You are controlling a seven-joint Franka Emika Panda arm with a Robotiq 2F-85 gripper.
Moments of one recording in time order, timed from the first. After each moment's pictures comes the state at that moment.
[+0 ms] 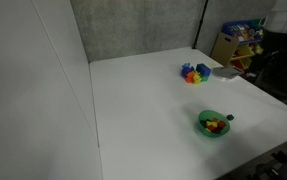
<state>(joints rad) -0.03 -0.18 -0.02 -2.38 0.01 2.03 -0.02</state>
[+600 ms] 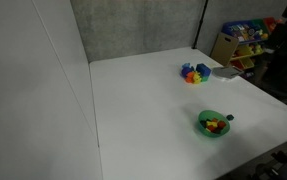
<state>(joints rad) -0.03 -0.33 -0.02 -2.33 0.01 1.91 0.00</state>
